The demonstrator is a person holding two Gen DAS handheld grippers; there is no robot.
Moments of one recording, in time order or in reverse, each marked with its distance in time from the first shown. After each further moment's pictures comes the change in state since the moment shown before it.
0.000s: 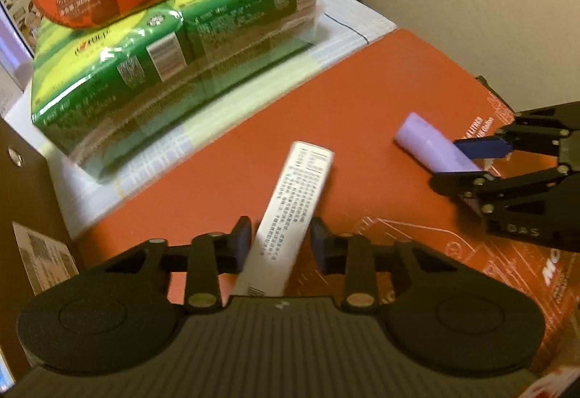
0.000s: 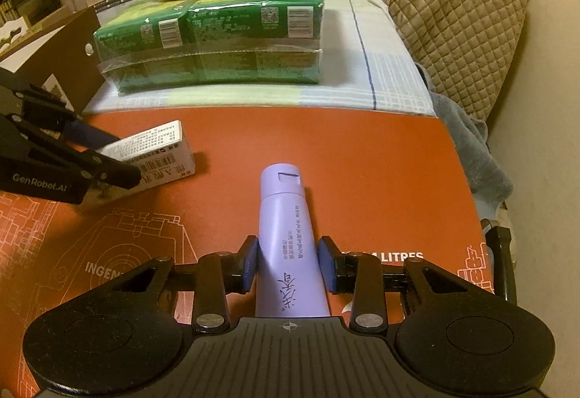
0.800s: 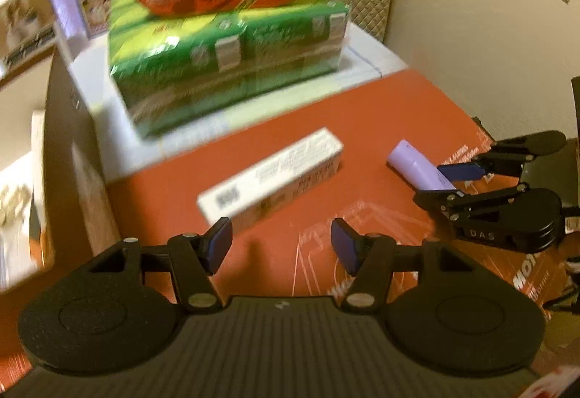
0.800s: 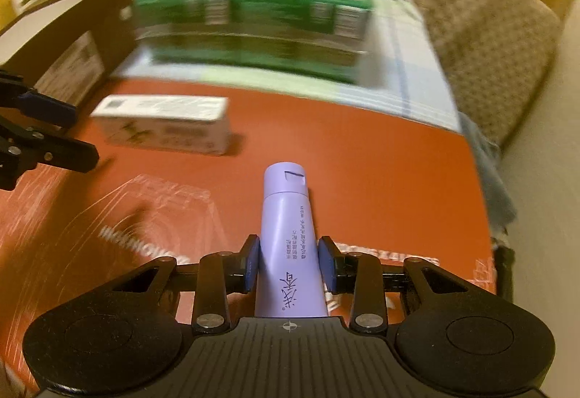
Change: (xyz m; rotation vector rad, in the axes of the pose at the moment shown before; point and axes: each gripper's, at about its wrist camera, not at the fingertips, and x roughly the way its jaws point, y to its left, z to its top) left arm -0.054 0.005 -0.043 -0.150 -0.130 0.025; right arm 0.000 0.019 -0.003 -0.119 0.023 -0.010
